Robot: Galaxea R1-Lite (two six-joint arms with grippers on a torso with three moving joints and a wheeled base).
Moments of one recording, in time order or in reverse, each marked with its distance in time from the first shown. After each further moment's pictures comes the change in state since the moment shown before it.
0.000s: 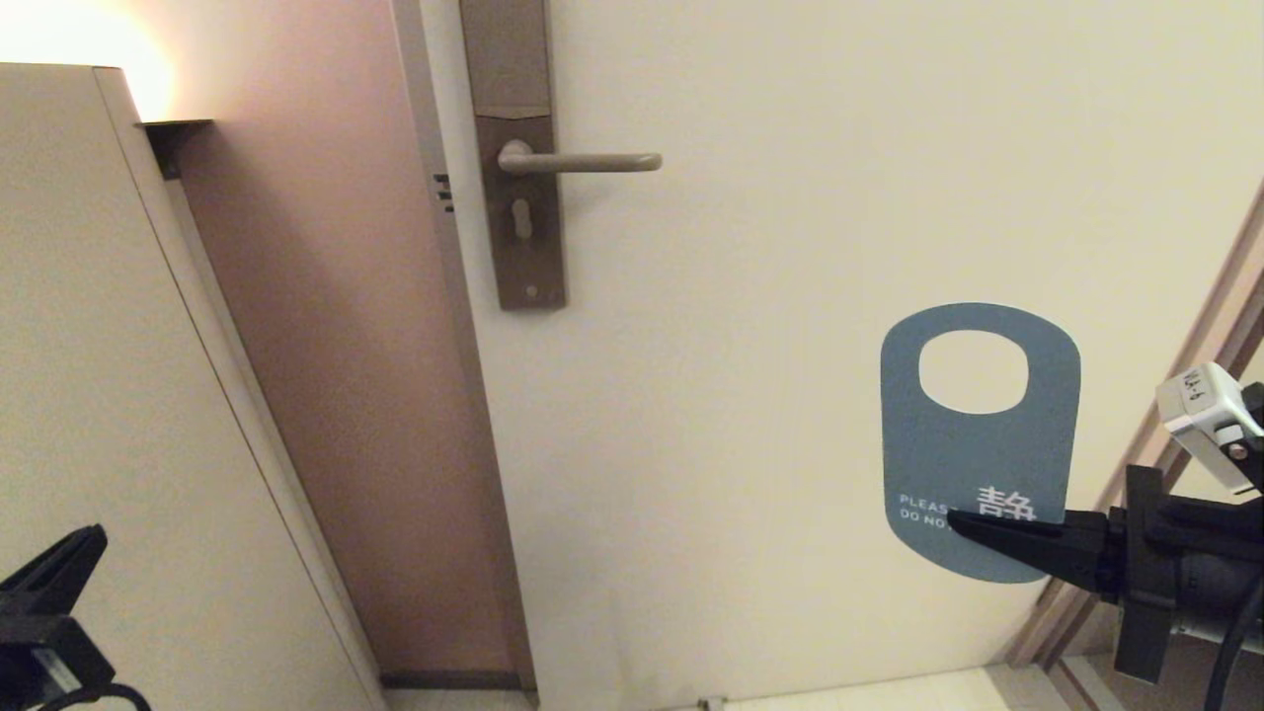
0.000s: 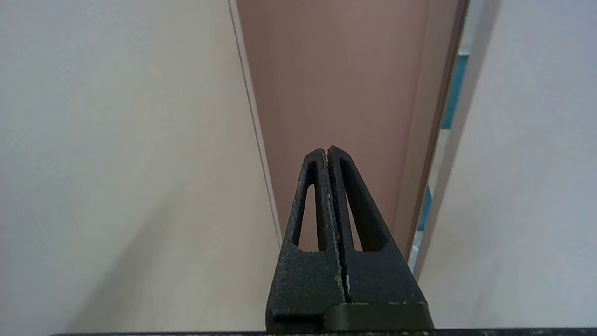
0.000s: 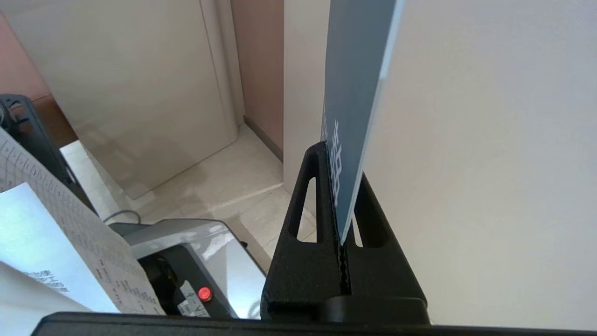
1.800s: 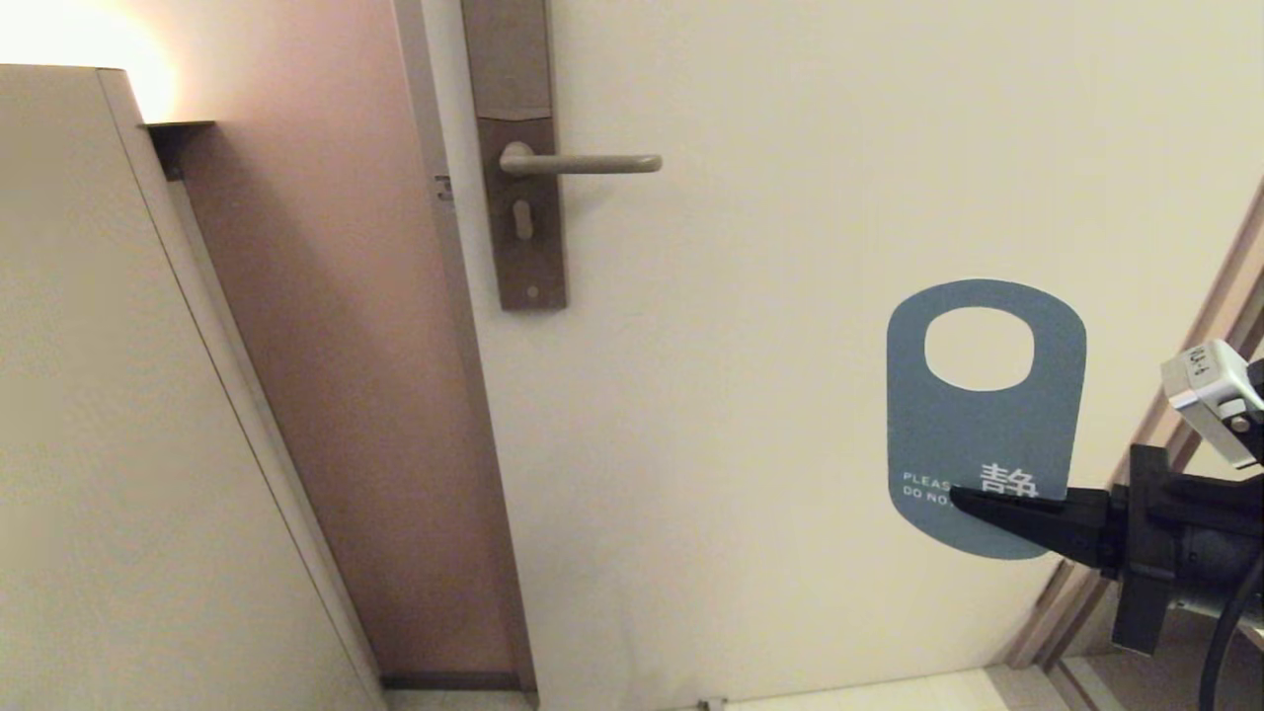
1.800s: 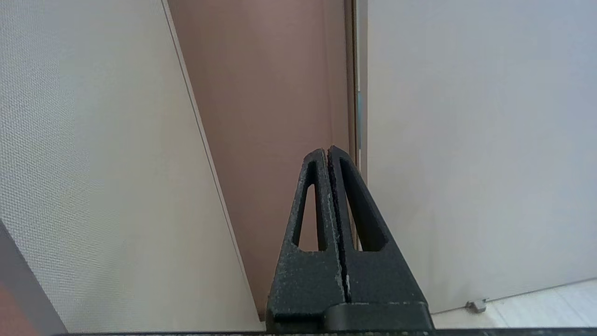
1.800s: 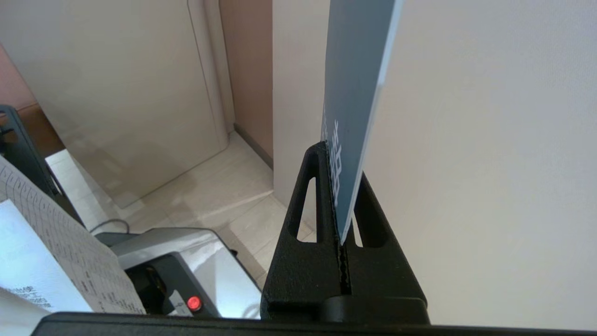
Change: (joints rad) left arm -0.027 -0.896 0.000 0.748 -0.182 -0.015; right arm -0.022 0.012 -0.033 0.000 0.000 -0.008
